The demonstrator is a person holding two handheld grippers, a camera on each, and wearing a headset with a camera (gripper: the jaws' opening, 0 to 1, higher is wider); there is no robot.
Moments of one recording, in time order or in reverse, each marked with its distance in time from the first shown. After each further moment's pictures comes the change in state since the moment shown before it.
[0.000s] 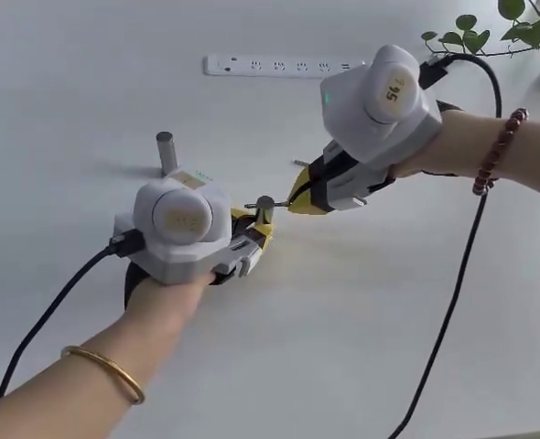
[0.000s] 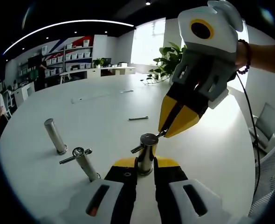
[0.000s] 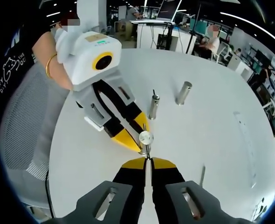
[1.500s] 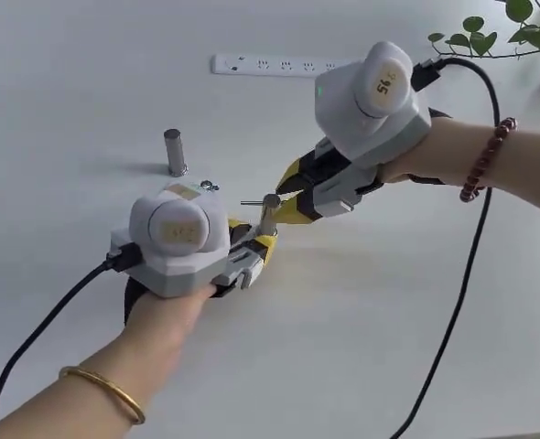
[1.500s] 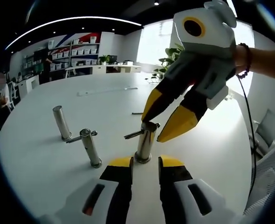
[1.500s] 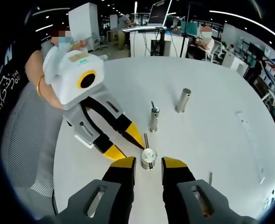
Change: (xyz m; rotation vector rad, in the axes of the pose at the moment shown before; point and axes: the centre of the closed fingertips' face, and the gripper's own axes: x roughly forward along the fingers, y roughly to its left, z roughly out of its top) left arm -0.019 -0.003 -0.013 -0.055 0.003 0.030; right arm 0.008 0.006 0.021 0.113 -0.078 -0.003
